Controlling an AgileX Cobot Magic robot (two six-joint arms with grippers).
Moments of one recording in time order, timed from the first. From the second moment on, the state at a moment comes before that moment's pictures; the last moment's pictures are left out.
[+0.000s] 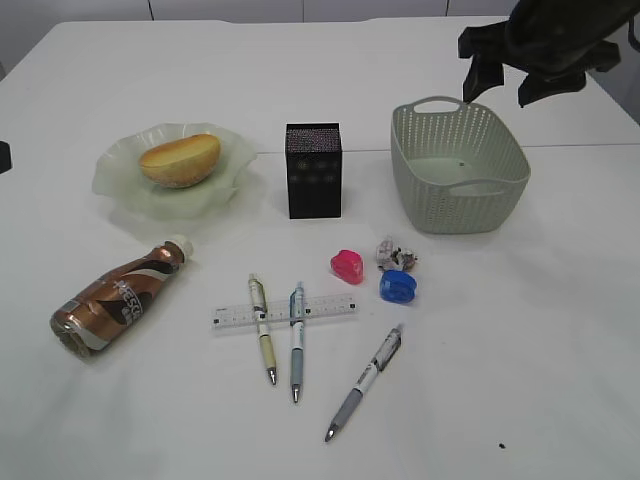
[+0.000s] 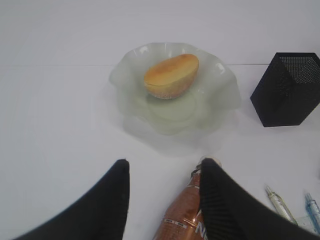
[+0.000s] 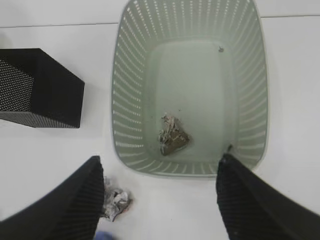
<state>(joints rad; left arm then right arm) -0.15 1.17 -0.64 0.13 0.04 -0.29 0.13 1.88 -1.68 0.08 0.81 0.10</state>
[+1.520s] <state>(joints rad) -0.15 1.17 -0.64 0.08 0.04 -0.29 0.30 1.78 -1.08 -0.23 0.15 0.37</state>
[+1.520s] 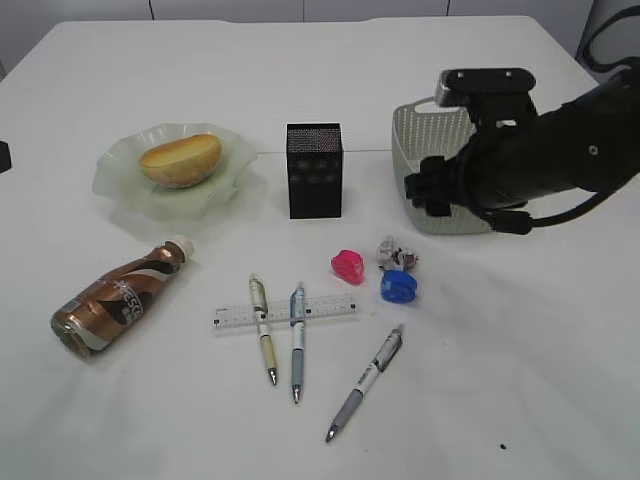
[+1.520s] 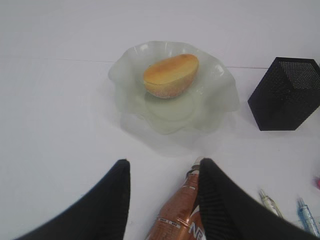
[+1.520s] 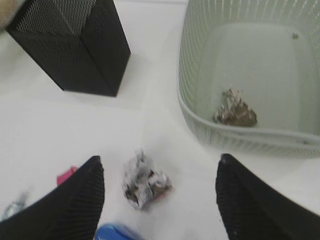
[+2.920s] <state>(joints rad) -0.15 1.17 -0.64 0.03 0.04 -0.29 0.32 1.76 -1.36 0.00 0.84 0.45</state>
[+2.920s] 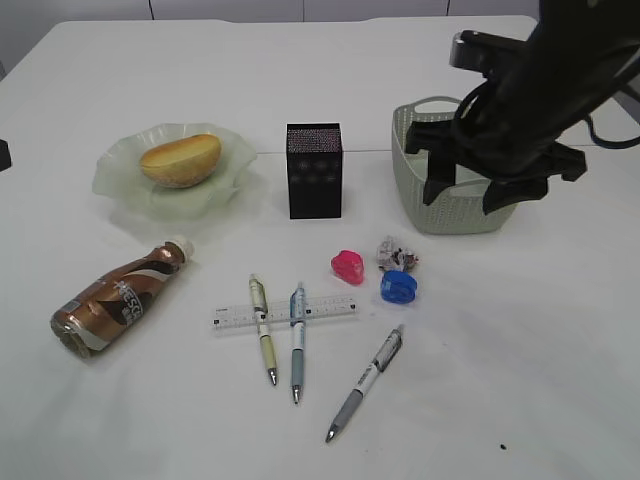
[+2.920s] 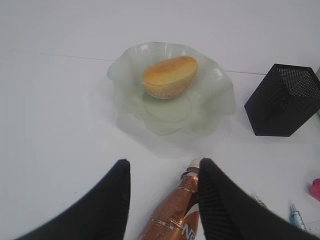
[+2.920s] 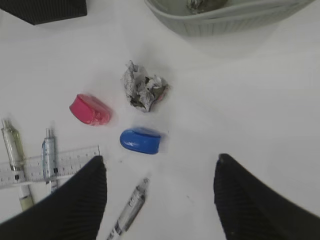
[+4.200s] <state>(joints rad) -0.15 1.17 -0.64 0.03 0.04 -0.29 0.43 1.94 -1.38 -0.42 0.64 0.44</state>
